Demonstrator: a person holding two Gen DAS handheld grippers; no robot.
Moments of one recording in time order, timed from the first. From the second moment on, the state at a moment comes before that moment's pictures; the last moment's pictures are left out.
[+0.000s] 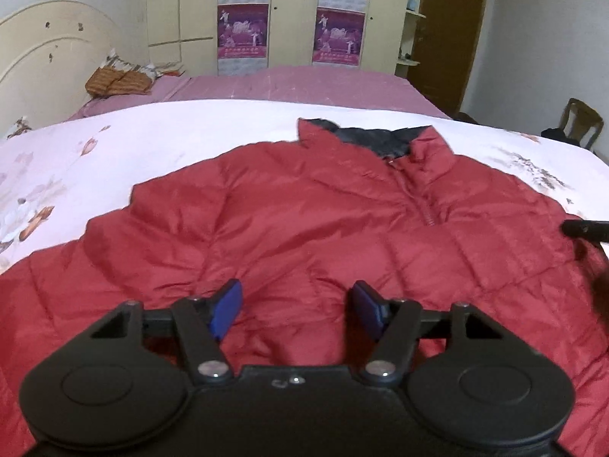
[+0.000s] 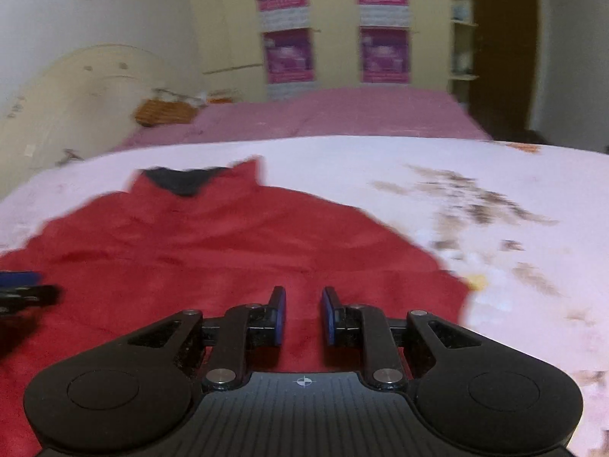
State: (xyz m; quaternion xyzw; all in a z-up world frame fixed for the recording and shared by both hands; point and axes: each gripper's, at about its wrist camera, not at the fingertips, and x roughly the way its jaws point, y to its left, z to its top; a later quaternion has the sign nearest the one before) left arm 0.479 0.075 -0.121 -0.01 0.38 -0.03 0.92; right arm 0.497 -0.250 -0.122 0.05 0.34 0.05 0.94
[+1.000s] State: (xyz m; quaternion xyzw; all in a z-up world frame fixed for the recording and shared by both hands) left arm 0.444 0.066 -0.105 -0.01 0.37 -0.07 0.93; right arm 0.434 -0.268 -0.114 0.07 0.38 0.01 0.92
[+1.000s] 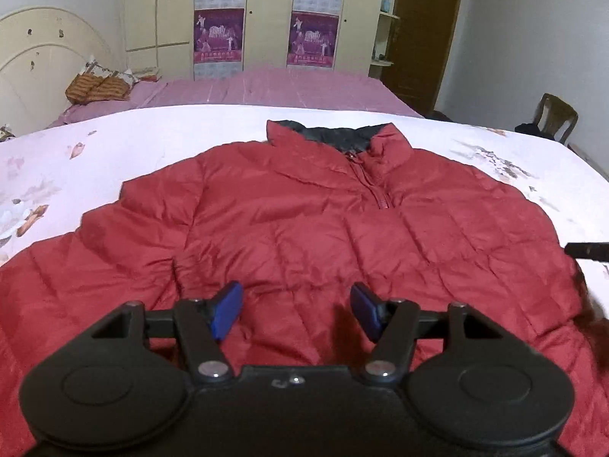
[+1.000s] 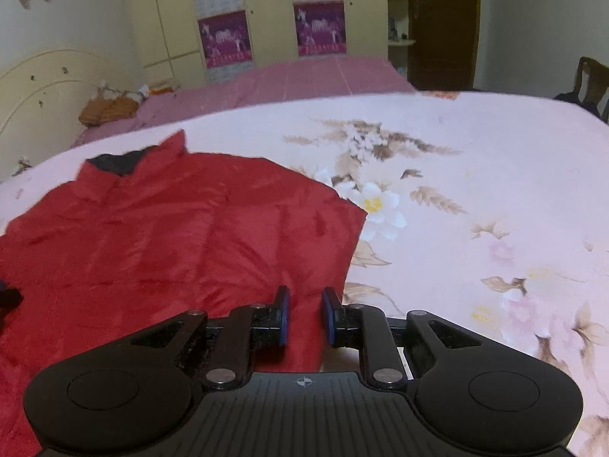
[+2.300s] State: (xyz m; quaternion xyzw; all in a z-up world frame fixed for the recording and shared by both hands) left arm 0.442 0.075 -0.121 0.02 0.39 -0.10 0.91; right arm 0.417 -0.226 -0.135 -0.01 0.39 -0.04 0.92
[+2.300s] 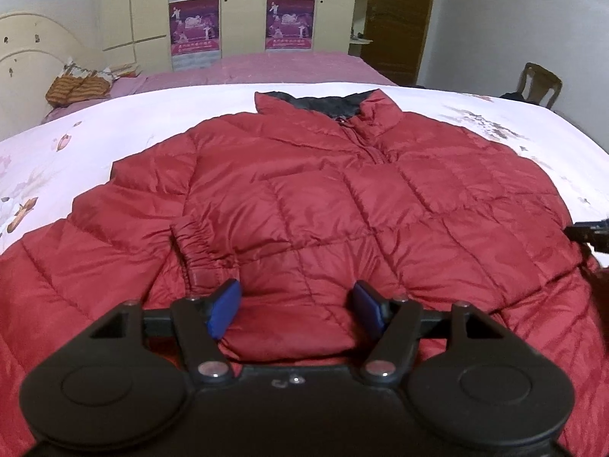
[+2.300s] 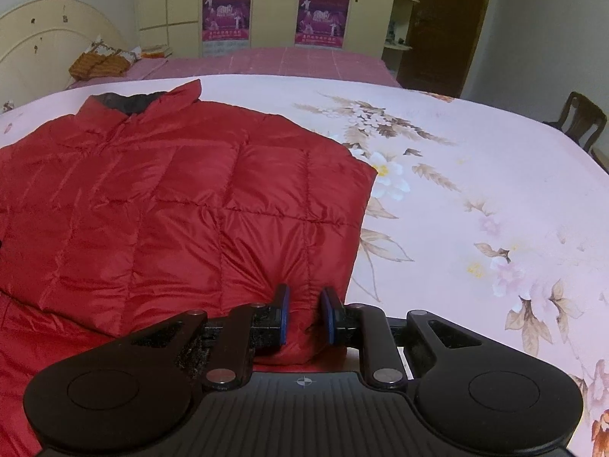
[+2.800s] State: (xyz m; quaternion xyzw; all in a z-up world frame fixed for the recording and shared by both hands) left arm 0.290 0.240 -0.094 -0.17 0.34 0.12 0.92; right arm 0.336 -0.228 -0.105 0.07 0.35 -0.06 0.93
